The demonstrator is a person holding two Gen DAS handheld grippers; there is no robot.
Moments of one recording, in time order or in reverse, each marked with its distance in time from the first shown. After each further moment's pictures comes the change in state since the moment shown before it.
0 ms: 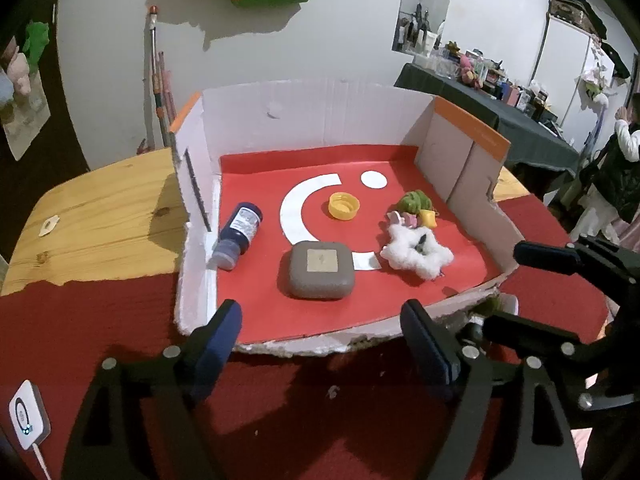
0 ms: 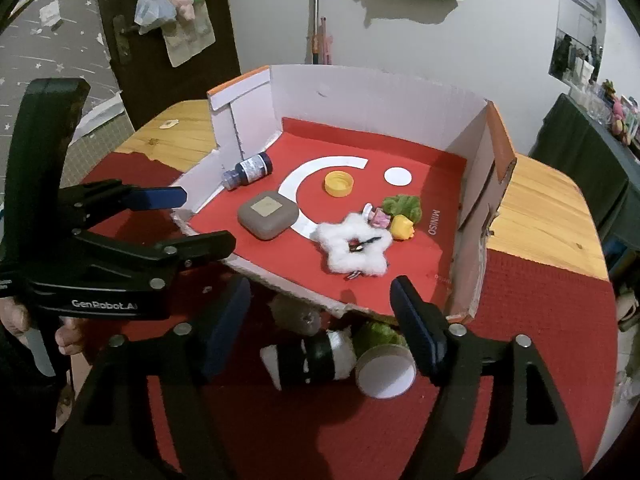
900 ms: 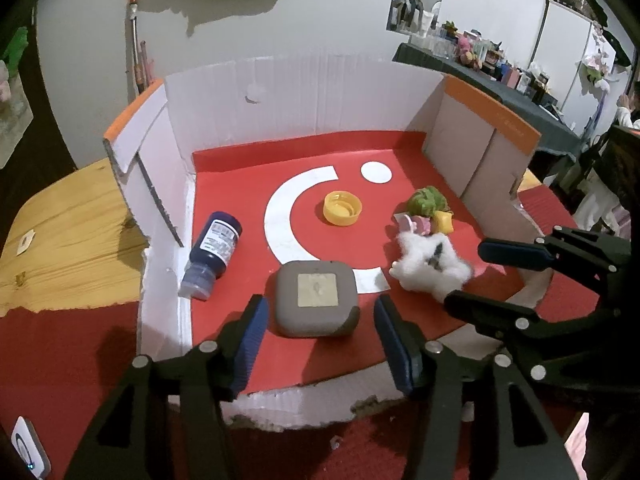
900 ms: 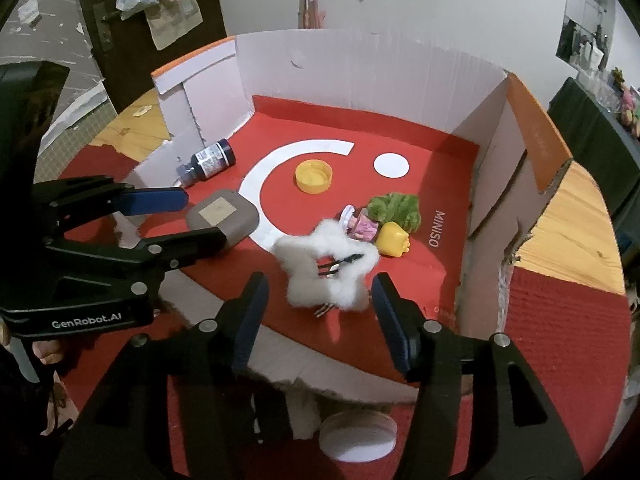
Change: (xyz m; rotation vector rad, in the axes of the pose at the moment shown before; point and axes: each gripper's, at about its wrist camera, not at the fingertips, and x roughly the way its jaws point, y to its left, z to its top) left arm 0.045 -0.003 0.024 0.029 0.071 -0.022; right arm 0.056 -0.026 0.020 0.011 0.087 -0.004
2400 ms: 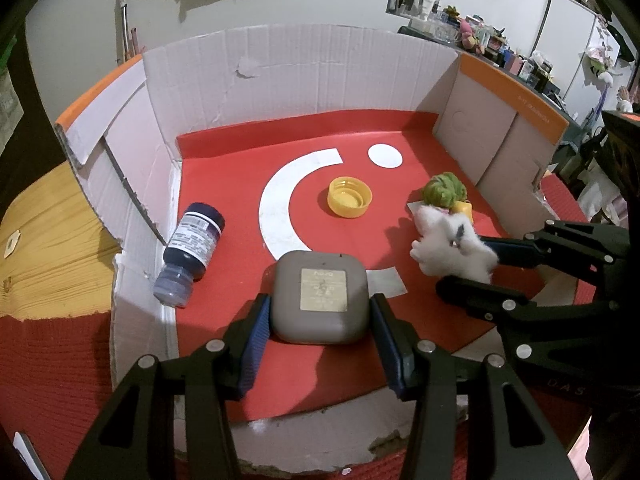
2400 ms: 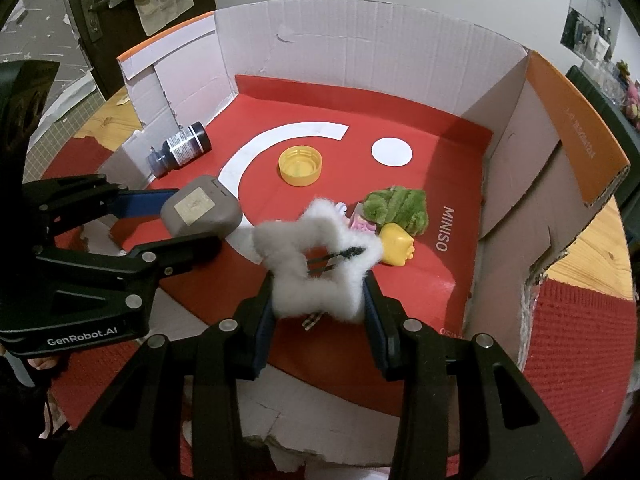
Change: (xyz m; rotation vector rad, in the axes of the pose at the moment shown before) left arm 0.024 0.007 0.005 0.009 0.068 -0.009; right arm 0.030 -0.009 0.007 0.008 0.073 -0.011
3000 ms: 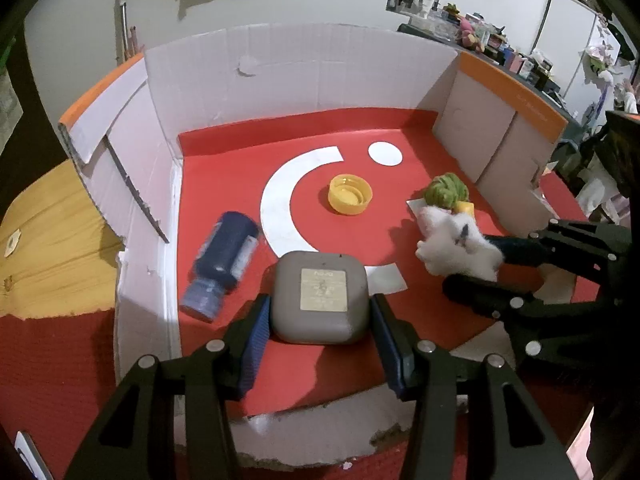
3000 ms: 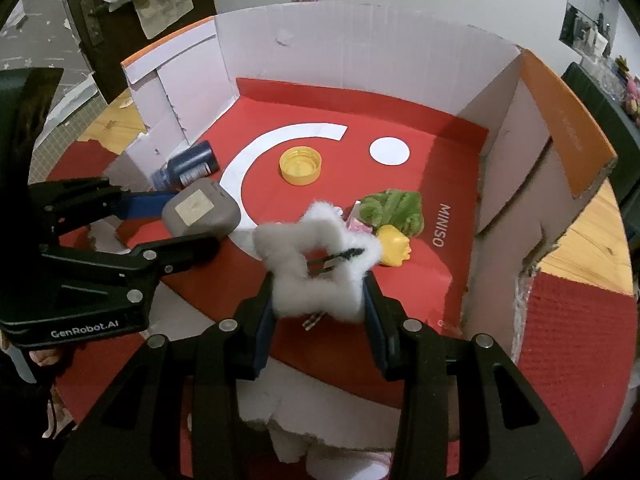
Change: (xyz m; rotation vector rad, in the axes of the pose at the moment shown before) left arm -0.001 0.000 0.000 0.002 0.008 0.003; right arm -0.003 -0.002 0.001 0.008 0.001 0.012
